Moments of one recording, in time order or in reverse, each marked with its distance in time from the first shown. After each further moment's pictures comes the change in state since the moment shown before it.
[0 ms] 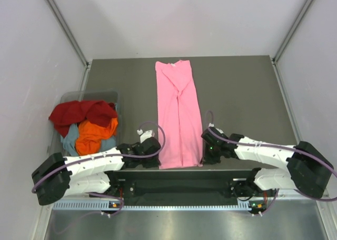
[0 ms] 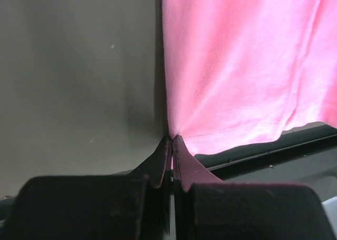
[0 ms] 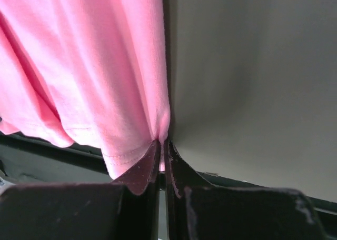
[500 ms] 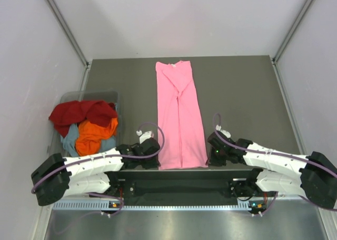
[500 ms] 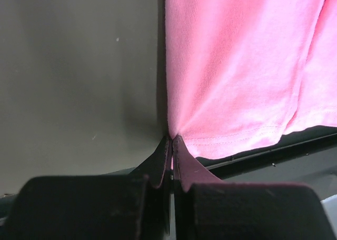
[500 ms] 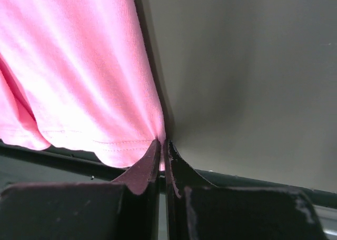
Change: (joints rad) left arm 0.000 -0.014 -0.026 0.001 0.016 -0.013; right arm 0.005 -0.166 -0.087 -0.051 0.089 0.025
